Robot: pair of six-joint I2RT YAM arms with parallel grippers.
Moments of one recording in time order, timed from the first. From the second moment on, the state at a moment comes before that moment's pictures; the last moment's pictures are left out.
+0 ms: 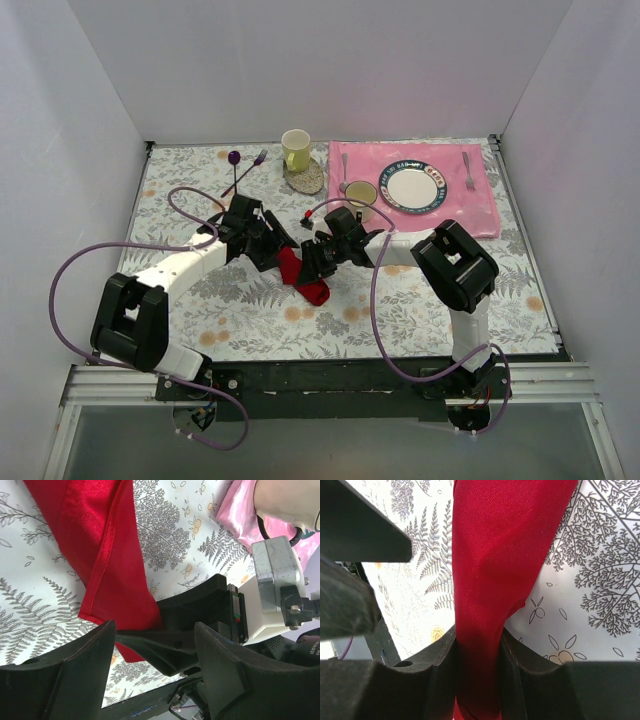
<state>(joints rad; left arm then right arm) -0.41 1.45 0.92 -0.40 0.20 -1.06 0.77 1.98 1.10 0.09 -0.66 0.41</state>
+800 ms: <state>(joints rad) -0.41 1.52 0.75 -0.27 0.23 -1.11 0.76 1.98 1.12 0.07 -0.71 0.41</state>
